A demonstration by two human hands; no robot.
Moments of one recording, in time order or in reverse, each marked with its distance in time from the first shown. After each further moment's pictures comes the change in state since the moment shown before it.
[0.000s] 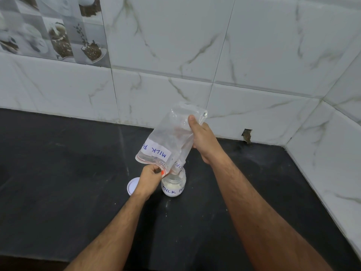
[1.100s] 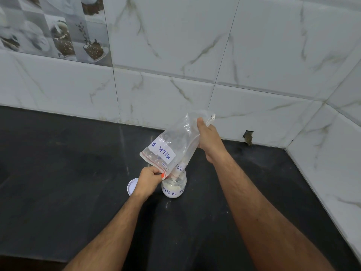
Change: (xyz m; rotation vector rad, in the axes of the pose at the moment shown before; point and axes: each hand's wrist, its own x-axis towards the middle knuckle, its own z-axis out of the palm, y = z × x) left_hand 0.006 -0.014 -0.009 0.158 0.027 -0.067; right_hand 0.016 0.007 -0.007 0.020 0.172 0.122
